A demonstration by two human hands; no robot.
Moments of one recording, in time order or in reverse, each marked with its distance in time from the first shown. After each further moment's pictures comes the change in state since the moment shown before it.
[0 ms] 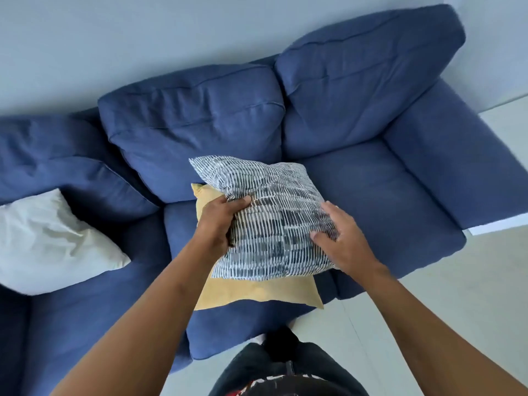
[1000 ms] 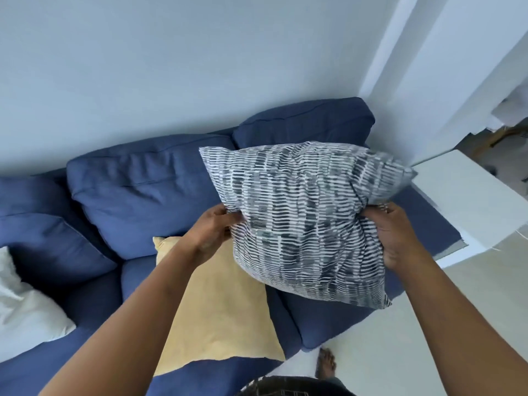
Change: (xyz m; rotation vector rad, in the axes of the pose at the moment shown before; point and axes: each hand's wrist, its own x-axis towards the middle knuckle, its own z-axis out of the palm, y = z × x) left_hand -0.011 0.047 0.083 0.211 -0.506 0.274; right_hand -0.003 -0.027 -0.186 0.858 0.308 -0.036
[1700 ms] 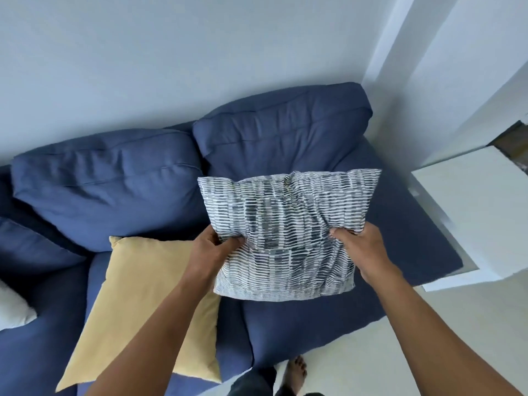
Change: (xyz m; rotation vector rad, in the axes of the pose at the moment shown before) left_hand 0.114 -0.067 0.173 0.136 0.459 0.030; right_hand 0.164 0.039 -0.164 -0.449 -0.006 0.092
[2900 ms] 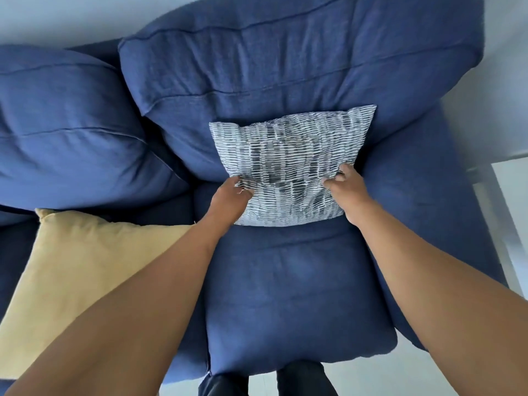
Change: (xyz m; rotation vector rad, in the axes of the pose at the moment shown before) left_hand 0.296 -0.101 0.127 0.402 0.136 -0.433; right_hand 0.357 0.113 0.071 -0.228 -0.296 0.368
